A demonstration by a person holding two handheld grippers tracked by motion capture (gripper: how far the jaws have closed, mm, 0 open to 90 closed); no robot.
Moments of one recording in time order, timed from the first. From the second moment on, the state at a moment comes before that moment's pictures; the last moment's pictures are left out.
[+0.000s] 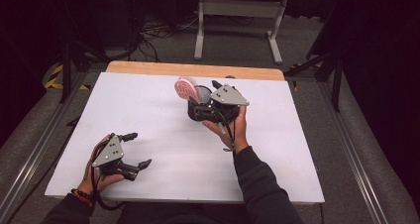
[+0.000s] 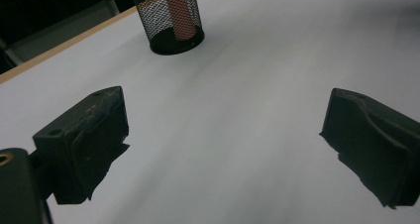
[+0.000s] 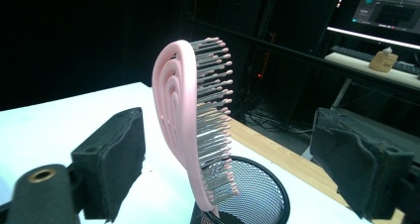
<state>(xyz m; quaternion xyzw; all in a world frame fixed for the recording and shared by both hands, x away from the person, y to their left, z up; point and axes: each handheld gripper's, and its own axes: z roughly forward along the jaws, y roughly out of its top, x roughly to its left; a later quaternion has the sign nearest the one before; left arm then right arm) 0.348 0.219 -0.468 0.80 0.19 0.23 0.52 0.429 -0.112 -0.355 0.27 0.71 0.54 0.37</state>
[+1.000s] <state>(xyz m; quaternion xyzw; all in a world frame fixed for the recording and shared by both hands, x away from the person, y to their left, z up) 0.348 0.219 -0.468 0.80 0.19 0.23 0.52 0.413 -0.120 -0.357 0.25 0.71 0.53 0.38</state>
